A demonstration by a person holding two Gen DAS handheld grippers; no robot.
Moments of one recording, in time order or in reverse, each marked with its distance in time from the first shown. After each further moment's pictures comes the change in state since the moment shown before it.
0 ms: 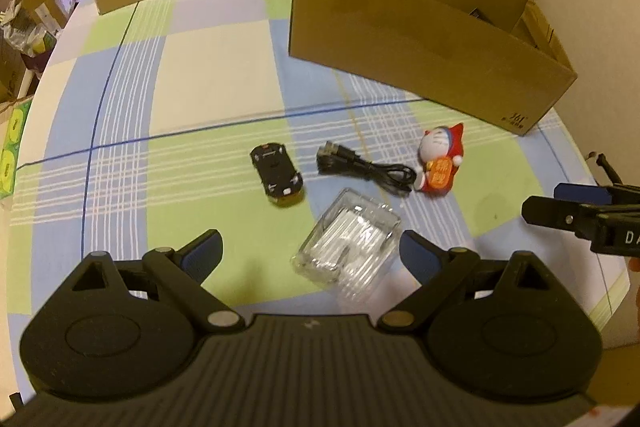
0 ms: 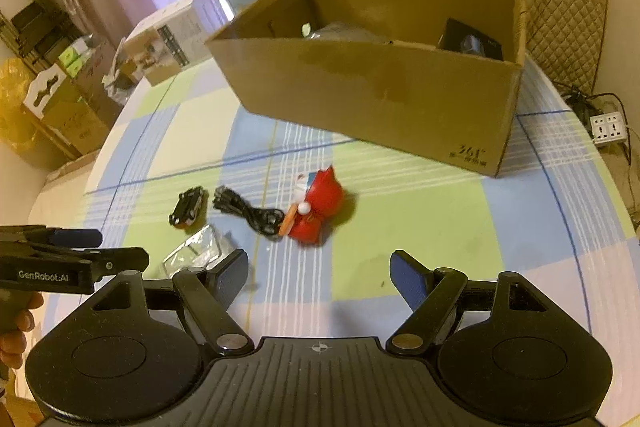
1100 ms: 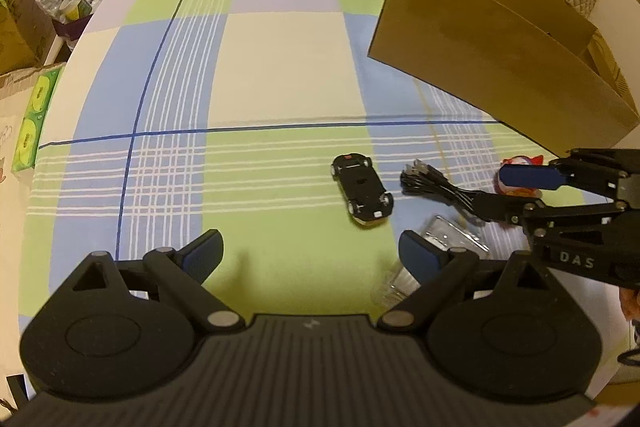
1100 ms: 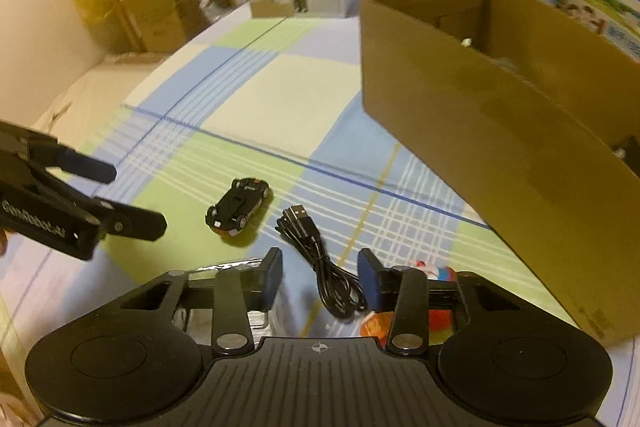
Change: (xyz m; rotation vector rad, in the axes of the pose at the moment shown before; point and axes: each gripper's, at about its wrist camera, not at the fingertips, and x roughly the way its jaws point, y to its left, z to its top) left arm 0.029 0.058 0.016 -0.116 0.023 0.060; right arm 0.111 0.072 0.034 -0.473 0.077 0.116
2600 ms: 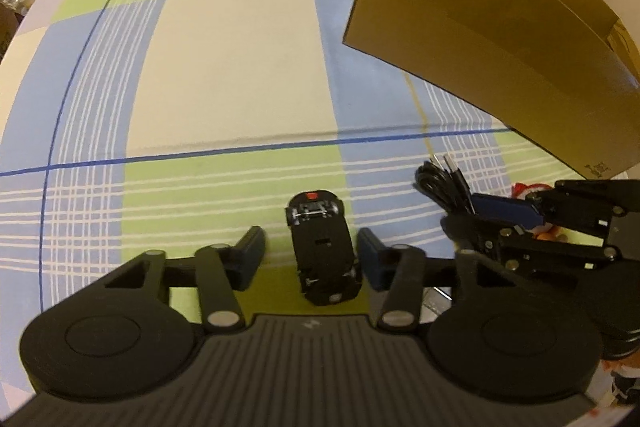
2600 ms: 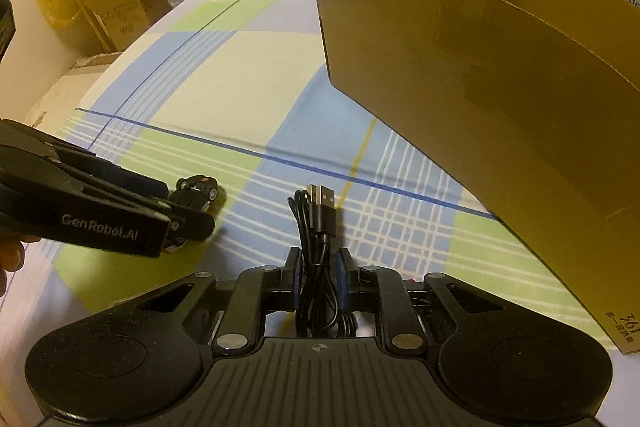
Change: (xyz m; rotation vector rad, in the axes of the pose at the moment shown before) left arm 0.075 -0.025 0.034 0.014 0.072 -0.039; right arm 0.044 -0.025 0.006 0.103 0.043 -0.039
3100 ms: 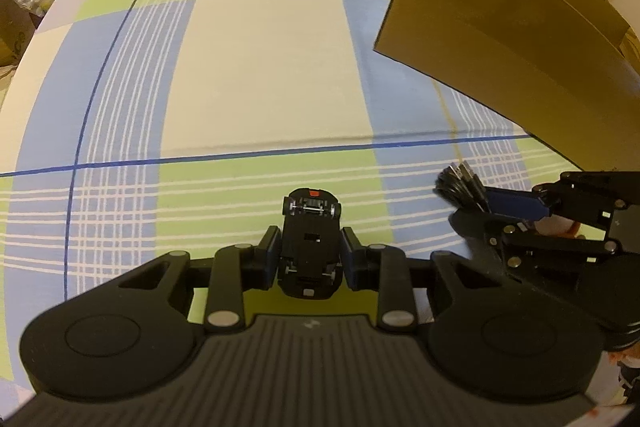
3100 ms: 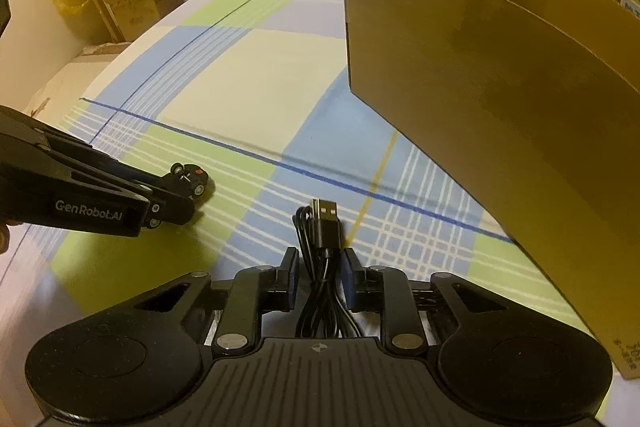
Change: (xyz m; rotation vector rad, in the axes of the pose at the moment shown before) left arm -0.006 0.020 -0.001 -0.012 -0.015 0.030; right arm 0.012 0.014 0.007 -0.066 -0.008 -0.011
